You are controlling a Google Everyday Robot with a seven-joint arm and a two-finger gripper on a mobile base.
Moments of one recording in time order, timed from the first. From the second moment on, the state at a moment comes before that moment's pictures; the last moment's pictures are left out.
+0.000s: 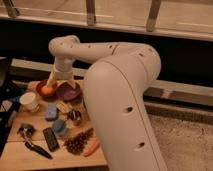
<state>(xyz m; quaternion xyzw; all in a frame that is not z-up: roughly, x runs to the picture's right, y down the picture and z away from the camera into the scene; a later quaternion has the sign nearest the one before) -0.242 -0.021 0.779 -0.34 0.09 0.64 0.68</state>
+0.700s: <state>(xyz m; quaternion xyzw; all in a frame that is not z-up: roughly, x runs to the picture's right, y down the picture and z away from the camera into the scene) -0.323 0.023 0.815 -0.38 0.06 0.62 0.68</state>
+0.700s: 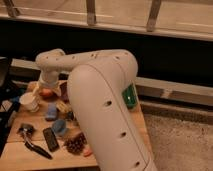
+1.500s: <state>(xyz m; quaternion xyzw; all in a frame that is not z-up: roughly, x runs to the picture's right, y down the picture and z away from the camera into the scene) -0.345 0.043 0.840 -0.41 0.04 0.60 0.69</state>
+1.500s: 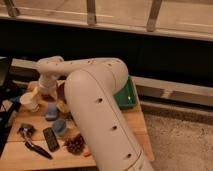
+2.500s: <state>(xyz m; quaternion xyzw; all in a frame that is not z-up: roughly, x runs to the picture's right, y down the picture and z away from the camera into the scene) -0.337 0.081 0.878 -0.45 0.07 0.60 0.66</state>
